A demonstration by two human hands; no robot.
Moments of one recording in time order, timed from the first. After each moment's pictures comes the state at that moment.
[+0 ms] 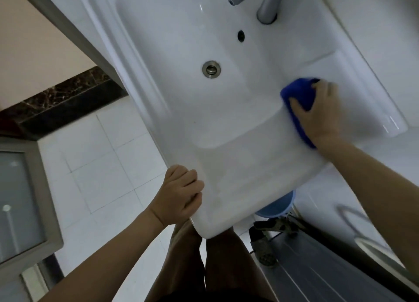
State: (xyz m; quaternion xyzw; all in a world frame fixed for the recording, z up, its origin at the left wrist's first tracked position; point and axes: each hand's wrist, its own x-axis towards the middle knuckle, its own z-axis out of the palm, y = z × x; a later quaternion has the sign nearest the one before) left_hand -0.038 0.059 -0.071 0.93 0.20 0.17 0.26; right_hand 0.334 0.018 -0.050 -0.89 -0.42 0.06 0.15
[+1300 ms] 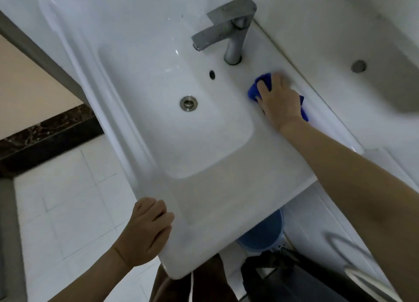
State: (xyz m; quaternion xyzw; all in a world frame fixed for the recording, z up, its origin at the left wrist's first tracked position) left_hand -0.039 0.060 -0.072 0.94 0.19 0.15 0.24; right_hand 0.377 0.093 -0.021 -0.81 -0.57 -0.09 -0.12
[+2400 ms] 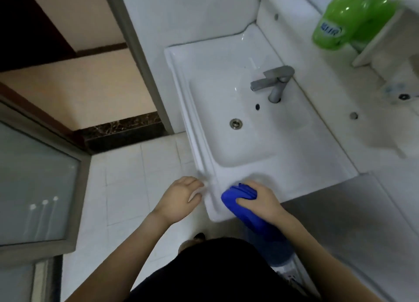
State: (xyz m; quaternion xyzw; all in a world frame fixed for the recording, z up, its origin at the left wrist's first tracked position) left_hand -0.091 0.014 0.047 0.86 0.40 0.05 0.30; right_hand 0.162 -0.076 0.055 -0.74 -0.45 0.45 0.20
